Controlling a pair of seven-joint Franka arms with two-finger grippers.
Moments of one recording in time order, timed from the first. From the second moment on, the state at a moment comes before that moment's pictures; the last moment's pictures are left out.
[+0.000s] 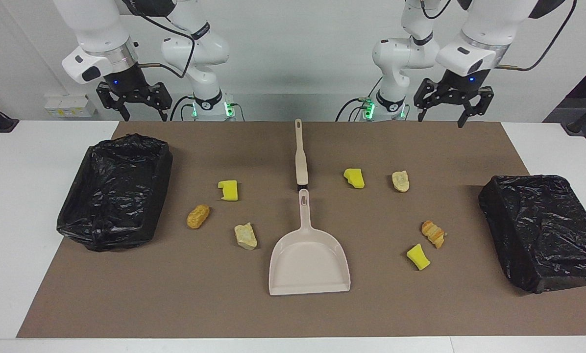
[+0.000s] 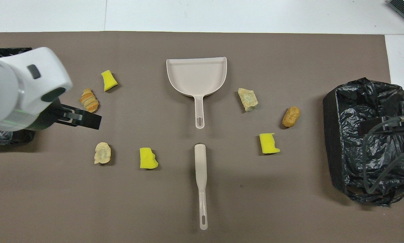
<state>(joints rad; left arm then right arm) -0.22 -0.02 -0.14 -1.54 -0.01 1.54 -0.07 0.06 -0.11 -0.05 -1.68 -0.02 1.53 0.01</state>
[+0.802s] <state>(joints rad) -0.60 -0.13 -0.15 -1.96 -0.01 1.82 -0.43 0.06 -0.11 -0.05 -1.68 -0.02 1.53 0.01</state>
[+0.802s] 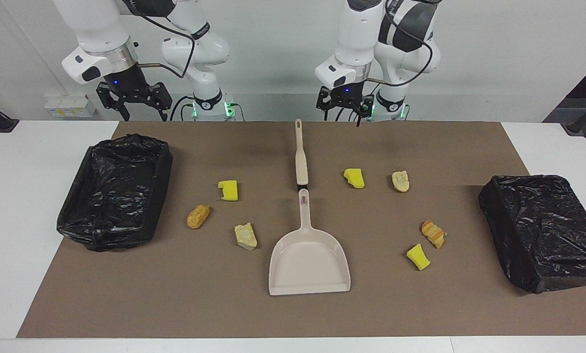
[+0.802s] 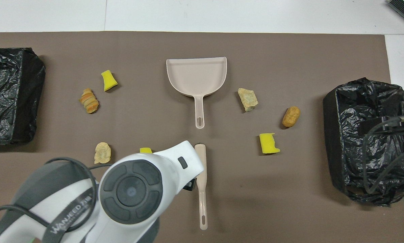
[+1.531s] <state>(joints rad) -0.83 -0.09 -0.15 -2.28 -0.02 2.19 -0.66 0.06 -0.11 -0.05 -1.68 -0.02 1.53 0.01</state>
